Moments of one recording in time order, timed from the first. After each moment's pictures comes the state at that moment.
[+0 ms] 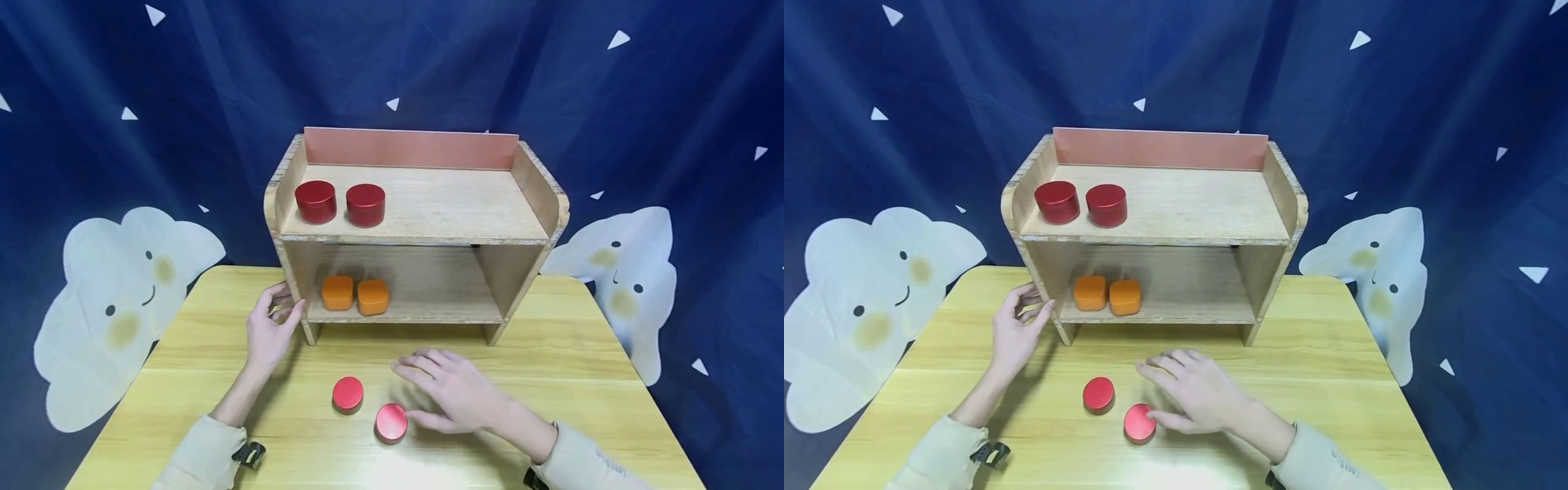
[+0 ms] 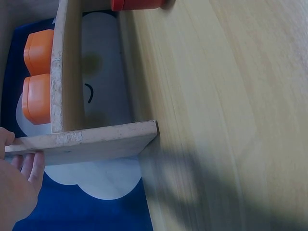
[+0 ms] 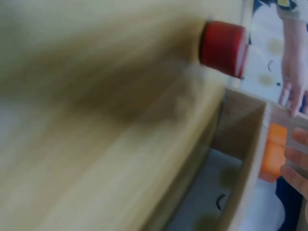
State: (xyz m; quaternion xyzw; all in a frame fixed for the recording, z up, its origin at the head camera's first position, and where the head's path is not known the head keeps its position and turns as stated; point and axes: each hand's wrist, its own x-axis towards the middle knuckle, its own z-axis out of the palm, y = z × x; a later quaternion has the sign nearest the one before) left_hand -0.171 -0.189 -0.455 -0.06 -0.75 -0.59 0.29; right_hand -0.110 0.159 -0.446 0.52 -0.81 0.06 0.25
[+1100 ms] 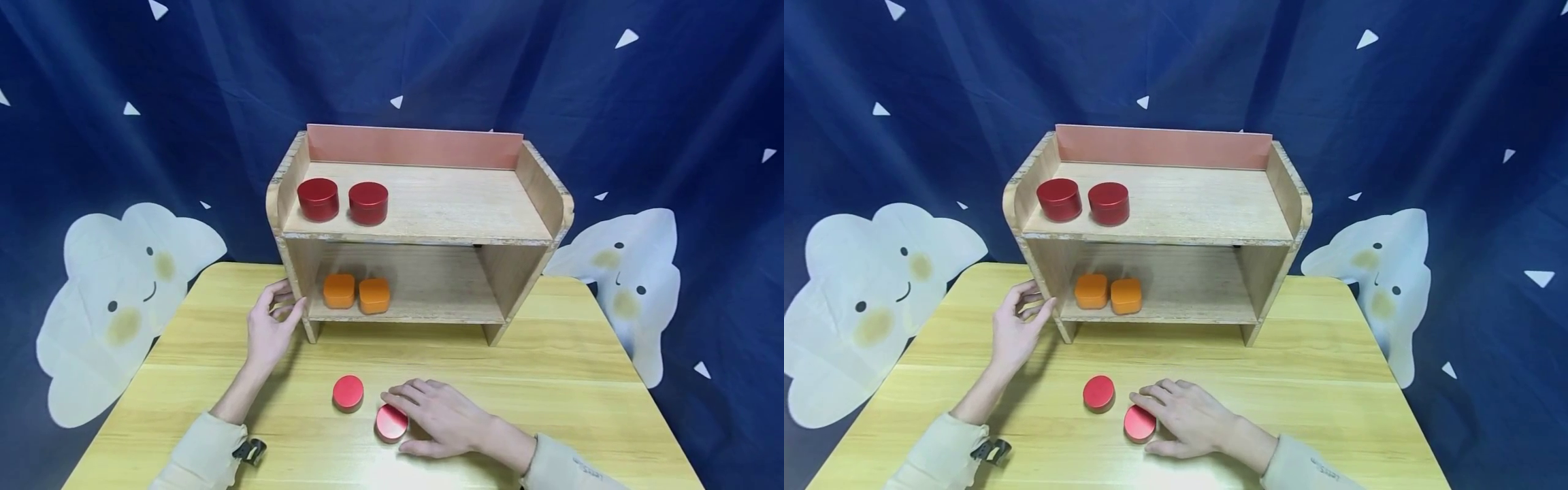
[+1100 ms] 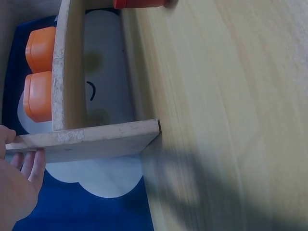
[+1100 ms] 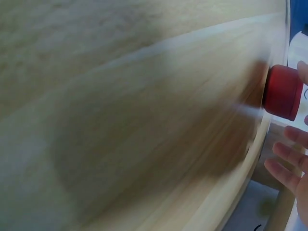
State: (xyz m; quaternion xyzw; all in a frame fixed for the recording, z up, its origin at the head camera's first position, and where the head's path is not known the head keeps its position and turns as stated) left_hand -0.171 -0.190 -0.455 -0.07 -0.75 -0.59 0.29; right_hand -0.092 0.150 -0.502 0.53 -0.84 0.05 0.09
